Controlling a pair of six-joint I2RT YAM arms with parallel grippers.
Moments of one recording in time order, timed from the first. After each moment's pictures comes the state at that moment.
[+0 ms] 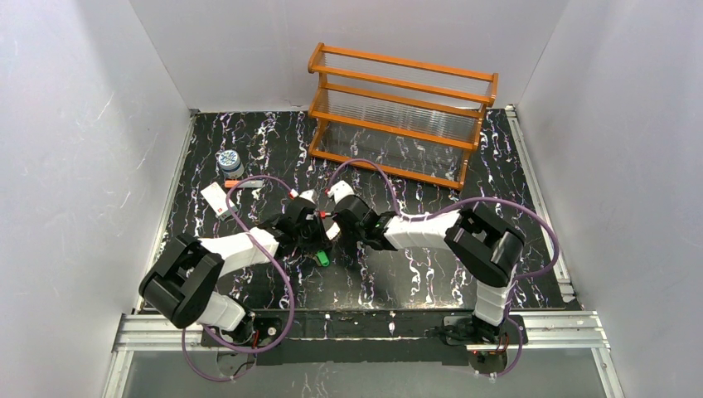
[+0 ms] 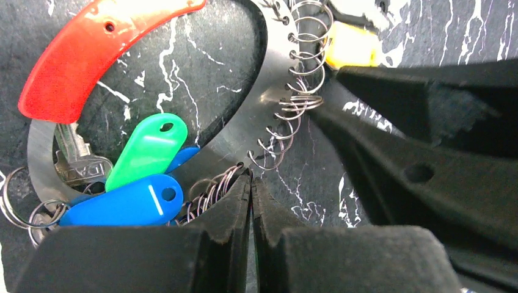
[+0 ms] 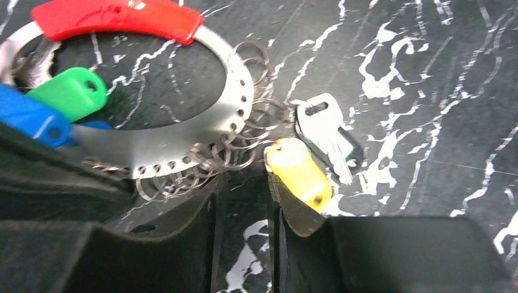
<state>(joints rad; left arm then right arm) -0.62 1.43 0.56 0.00 0.07 -0.72 1.02 1.84 1.02 0.02 0.28 0.23</state>
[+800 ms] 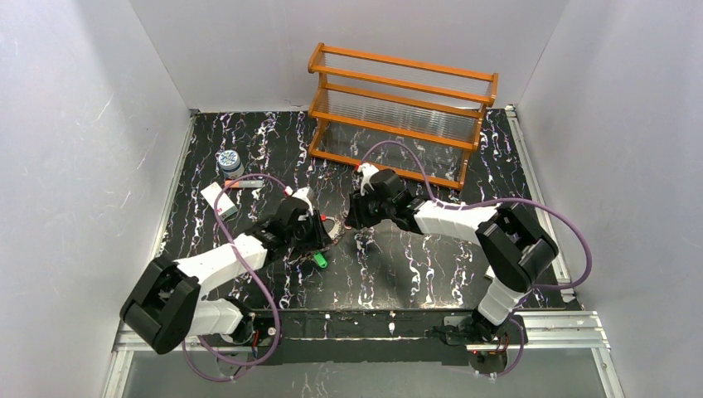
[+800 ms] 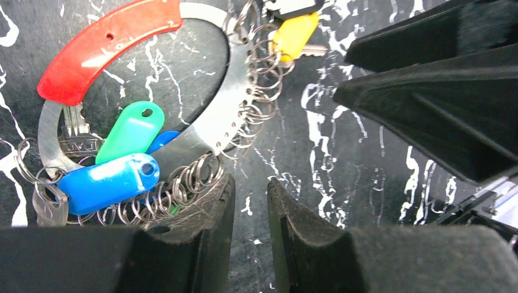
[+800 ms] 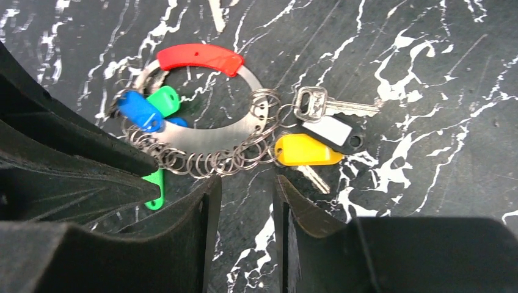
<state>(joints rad) -0.62 1.27 0.55 -0.10 0.08 -0.69 0.80 1.70 0.95 0.07 -0.20 0.36</state>
